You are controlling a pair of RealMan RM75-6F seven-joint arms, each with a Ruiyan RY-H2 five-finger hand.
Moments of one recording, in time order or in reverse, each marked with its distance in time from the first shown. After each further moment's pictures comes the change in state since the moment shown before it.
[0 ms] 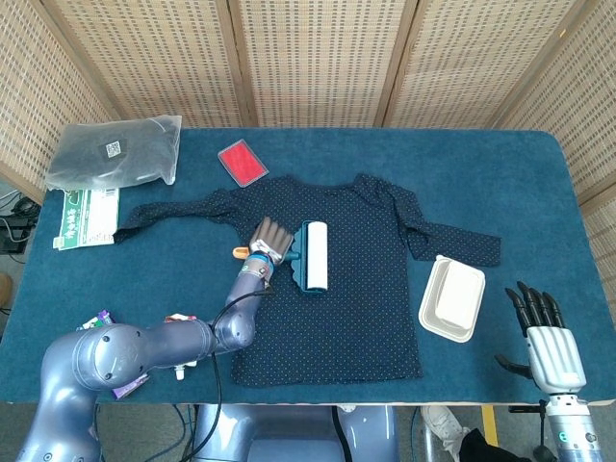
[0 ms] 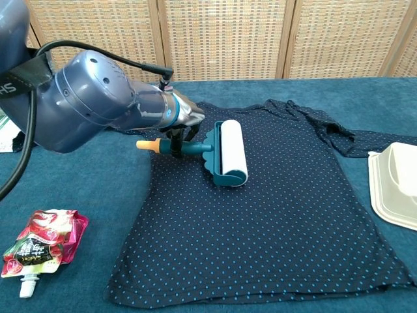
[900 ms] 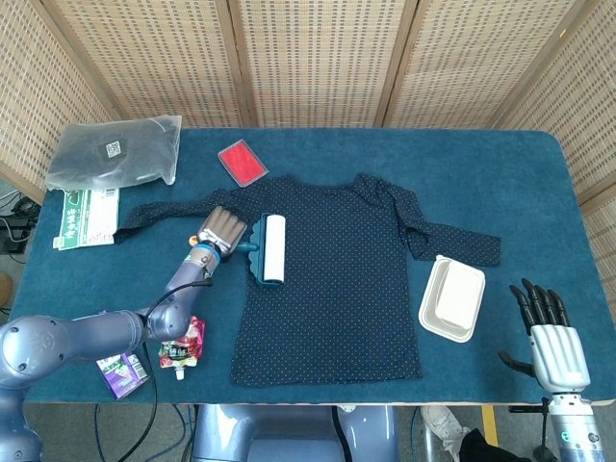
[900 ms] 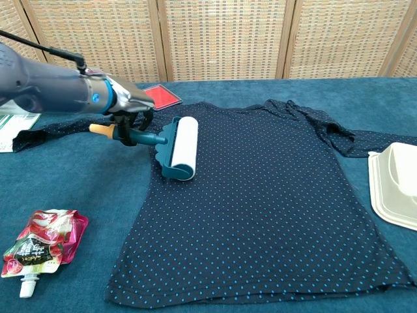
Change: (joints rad) left arm 0.201 0.212 0.043 -0.138 0.314 -0.059 -0.205; right arm -0.004 0.003 0.011 -0.004 0.000 0.015 -0.013
